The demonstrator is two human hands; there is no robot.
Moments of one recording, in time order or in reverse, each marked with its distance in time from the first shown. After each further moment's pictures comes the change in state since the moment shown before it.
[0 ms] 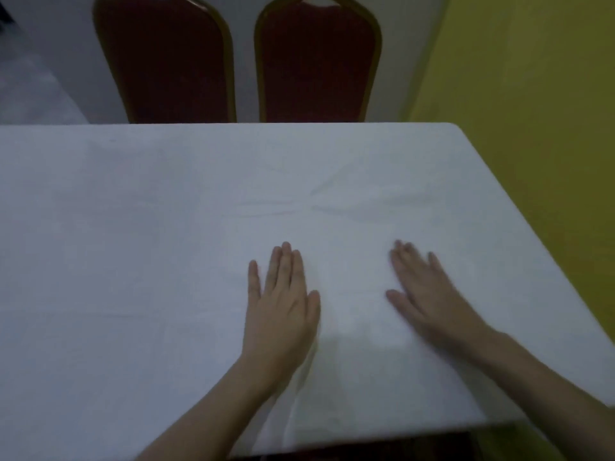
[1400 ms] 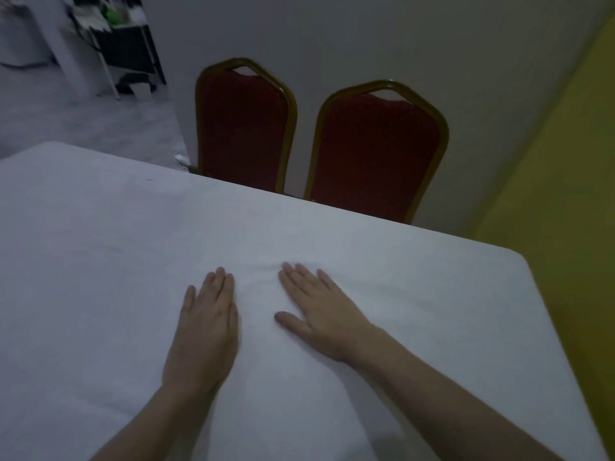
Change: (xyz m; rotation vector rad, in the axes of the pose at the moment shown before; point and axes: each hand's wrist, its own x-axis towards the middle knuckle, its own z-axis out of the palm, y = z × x) left_hand 0.129 -0.032 0.035 0.143 0.265 -0.475; right_hand 0.235 -0.002 -0.012 0.057 -0.070 -0.666
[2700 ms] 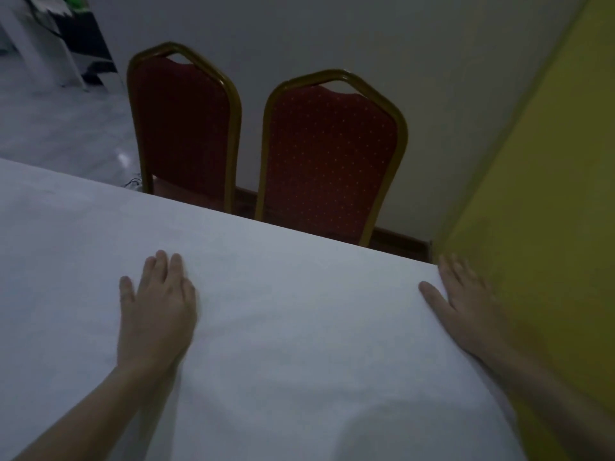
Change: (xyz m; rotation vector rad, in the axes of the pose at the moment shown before) left_hand 0.101 0.088 0.024 0.054 -0.075 -0.251; right_hand -0.116 0.281 -0.057 -0.067 0.162 0.734
